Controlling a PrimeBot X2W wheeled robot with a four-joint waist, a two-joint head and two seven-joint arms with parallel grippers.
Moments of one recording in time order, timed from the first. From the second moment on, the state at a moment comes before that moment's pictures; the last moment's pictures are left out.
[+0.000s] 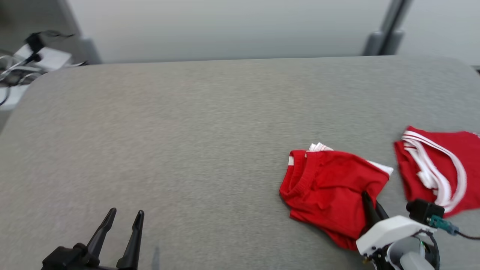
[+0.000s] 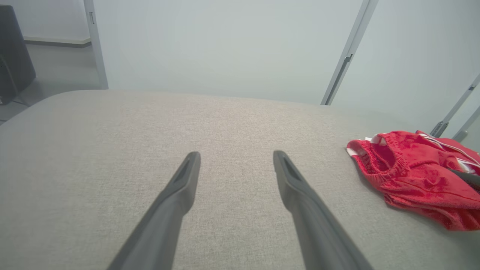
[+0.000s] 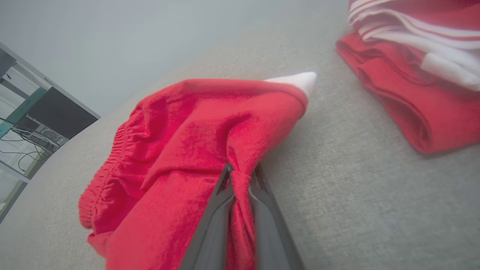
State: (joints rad) left arm 0.10 0.24 -0.13 0.14 -0.43 -0.12 -0.25; right arm -0.35 -0.06 0.21 0.83 0.67 0.13 -0.25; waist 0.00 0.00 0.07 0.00
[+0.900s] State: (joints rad) left arm 0.14 0.30 -0.12 0.00 -0.50 -0.12 -0.25; right arm -0.38 -0.04 -0.13 0.41 0.04 0.13 0.01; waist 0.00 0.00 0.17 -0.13
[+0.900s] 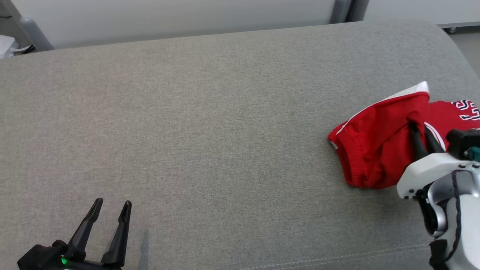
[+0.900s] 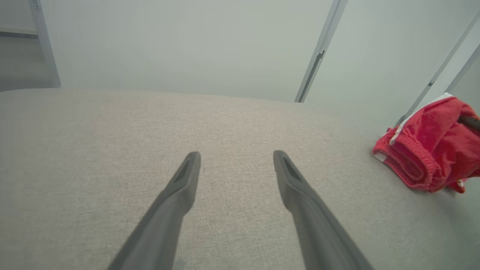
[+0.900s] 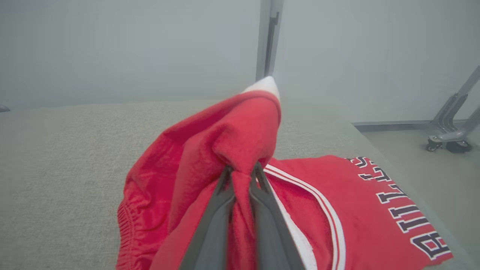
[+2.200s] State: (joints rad) left arm 0.13 0.39 -0.13 0.00 -0.55 -0.12 -0.25; right arm -0.29 -0.04 -0.43 -0.01 -0.10 0.13 0.13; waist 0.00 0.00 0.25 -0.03
